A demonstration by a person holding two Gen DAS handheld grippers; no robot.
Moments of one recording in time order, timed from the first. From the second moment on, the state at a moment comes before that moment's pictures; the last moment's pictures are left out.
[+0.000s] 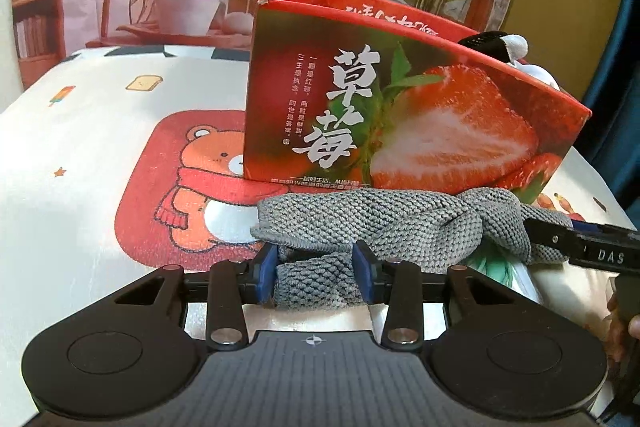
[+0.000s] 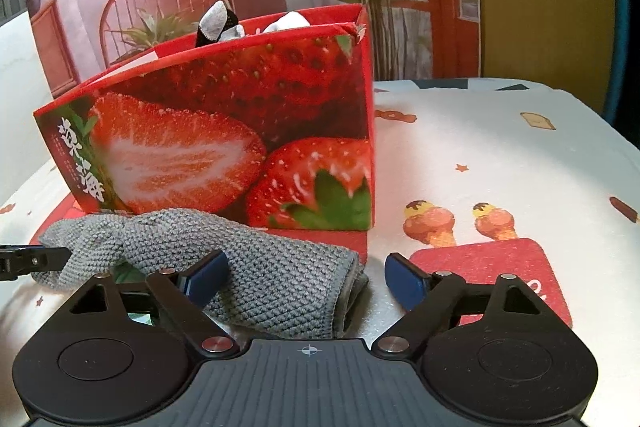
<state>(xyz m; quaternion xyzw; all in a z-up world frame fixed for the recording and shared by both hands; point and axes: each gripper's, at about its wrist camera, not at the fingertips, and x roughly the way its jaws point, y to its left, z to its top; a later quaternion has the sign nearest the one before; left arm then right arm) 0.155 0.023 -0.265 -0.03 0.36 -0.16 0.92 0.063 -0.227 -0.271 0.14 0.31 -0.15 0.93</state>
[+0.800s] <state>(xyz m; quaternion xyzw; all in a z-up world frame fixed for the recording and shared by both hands) 0.150 0.029 -0.270 -0.04 0.34 -0.17 0.92 0.064 -0.227 -0.274 0.14 0.30 -0.13 0.93</state>
